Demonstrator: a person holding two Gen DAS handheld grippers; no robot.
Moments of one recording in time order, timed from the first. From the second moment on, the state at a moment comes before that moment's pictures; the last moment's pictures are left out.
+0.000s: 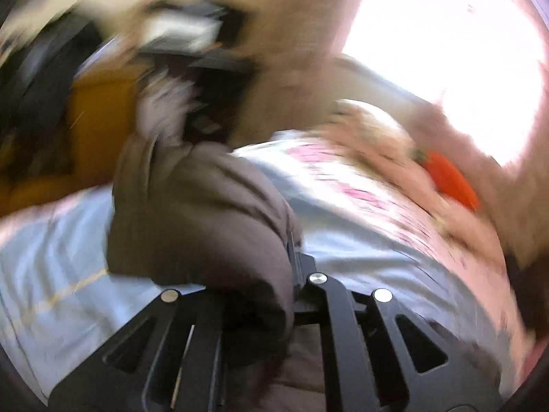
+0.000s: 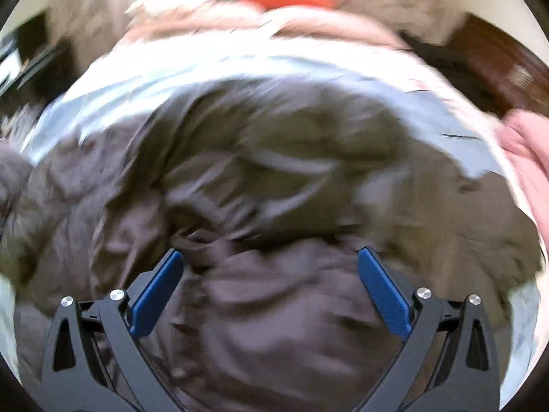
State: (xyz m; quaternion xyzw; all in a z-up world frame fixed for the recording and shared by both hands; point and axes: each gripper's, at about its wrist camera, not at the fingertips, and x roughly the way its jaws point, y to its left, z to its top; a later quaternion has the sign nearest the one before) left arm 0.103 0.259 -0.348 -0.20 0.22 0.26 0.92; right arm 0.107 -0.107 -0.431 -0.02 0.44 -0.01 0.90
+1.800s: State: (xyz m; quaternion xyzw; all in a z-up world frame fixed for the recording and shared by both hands) left arm 0.163 0.123 -0.513 -0.13 0.40 0.03 0.91; right arm 0.154 -0.107 -0.445 0.05 0.38 0.05 0.92
